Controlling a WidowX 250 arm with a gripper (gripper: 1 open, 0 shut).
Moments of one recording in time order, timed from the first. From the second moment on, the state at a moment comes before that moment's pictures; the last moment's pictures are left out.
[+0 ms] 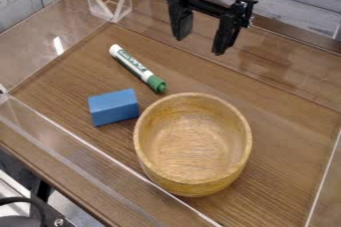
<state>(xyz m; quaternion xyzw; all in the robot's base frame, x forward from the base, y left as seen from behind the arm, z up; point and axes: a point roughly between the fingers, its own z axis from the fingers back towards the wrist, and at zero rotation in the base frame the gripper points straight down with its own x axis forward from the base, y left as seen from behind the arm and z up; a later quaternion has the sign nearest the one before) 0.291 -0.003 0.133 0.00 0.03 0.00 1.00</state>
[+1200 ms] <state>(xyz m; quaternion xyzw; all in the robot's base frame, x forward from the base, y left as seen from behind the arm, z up) 0.210 0.081 0.107 0.00 0.05 -0.41 0.91</state>
